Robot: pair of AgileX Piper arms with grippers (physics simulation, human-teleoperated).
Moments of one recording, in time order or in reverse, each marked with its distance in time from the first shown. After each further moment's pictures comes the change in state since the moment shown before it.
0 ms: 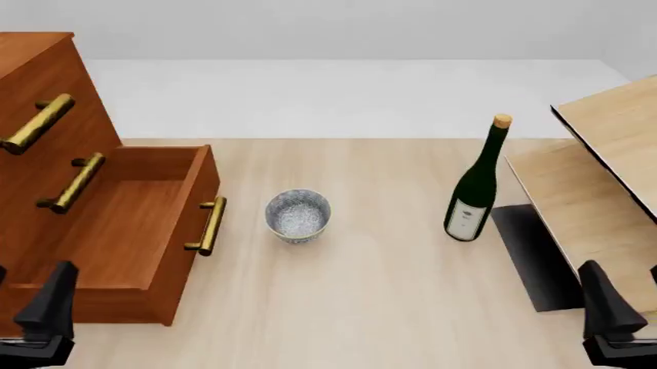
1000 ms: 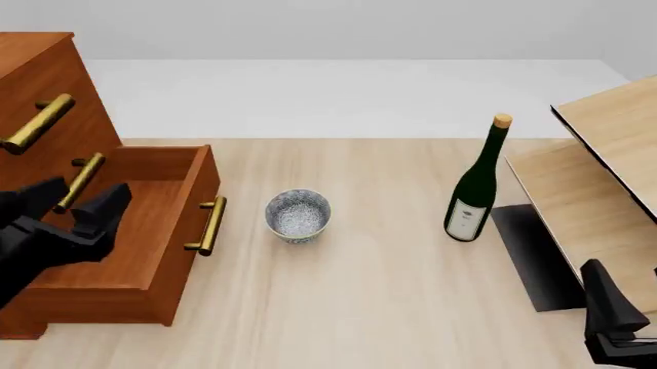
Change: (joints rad) left arm -0.163 0.625 -0.368 -0.026 -0.011; right arm -0.011 0.000 -0.003 -0.003 0.002
